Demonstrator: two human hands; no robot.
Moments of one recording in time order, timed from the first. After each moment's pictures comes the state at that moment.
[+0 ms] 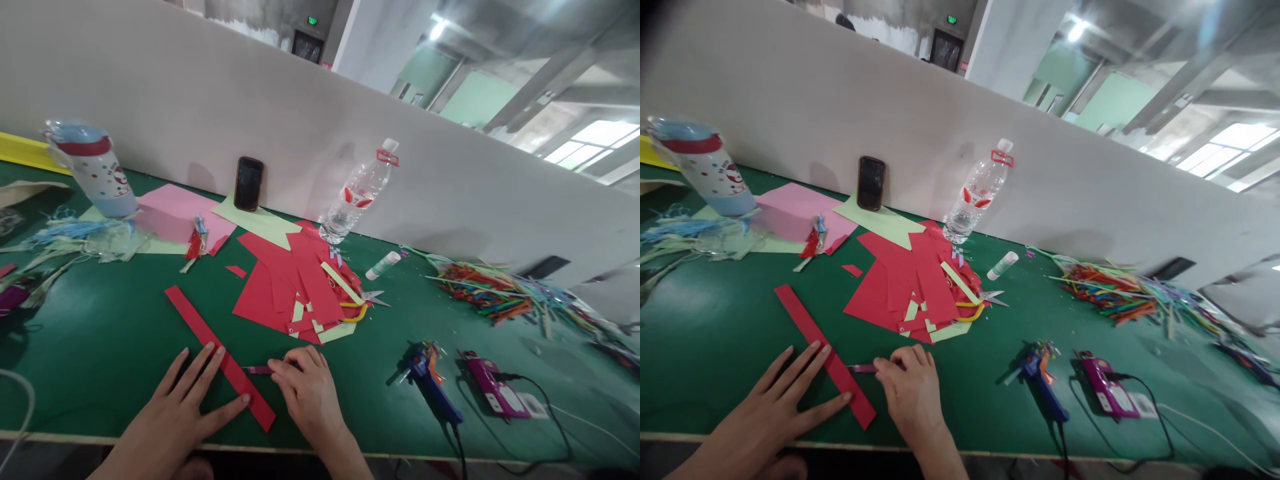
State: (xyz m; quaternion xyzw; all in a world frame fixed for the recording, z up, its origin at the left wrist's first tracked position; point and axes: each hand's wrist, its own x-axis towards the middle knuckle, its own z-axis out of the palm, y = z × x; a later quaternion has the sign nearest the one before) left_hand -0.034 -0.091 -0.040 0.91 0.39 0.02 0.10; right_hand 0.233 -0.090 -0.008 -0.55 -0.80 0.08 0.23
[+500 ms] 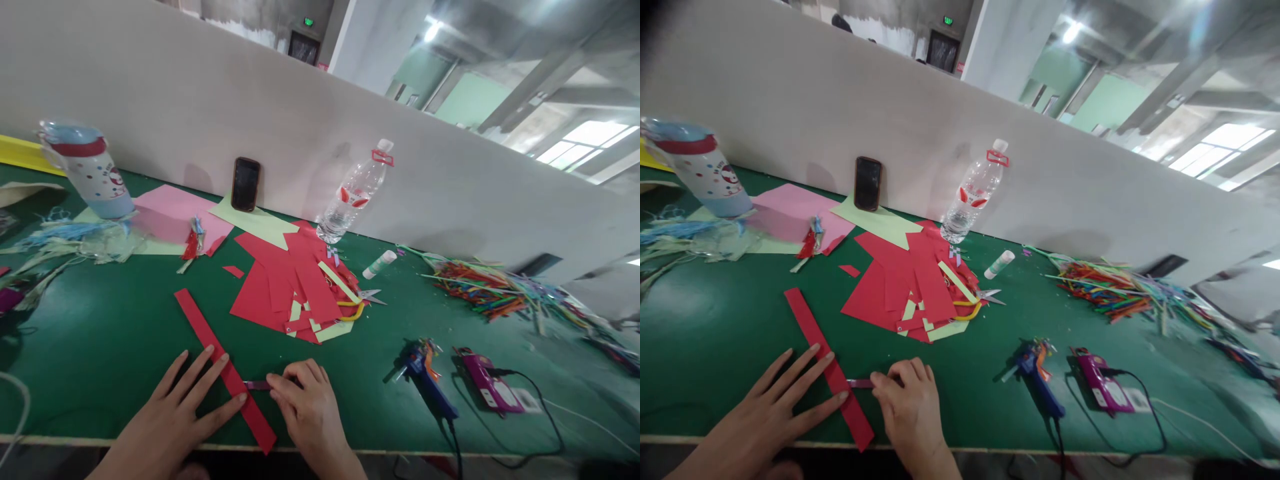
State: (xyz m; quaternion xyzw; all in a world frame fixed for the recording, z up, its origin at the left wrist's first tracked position) left_hand -0.029 -0.087 -0.021 0.91 0.39 -0.04 0.15; right_hand 0.235 -0.113 -0.005 -0.56 -0.79 0.08 0.23
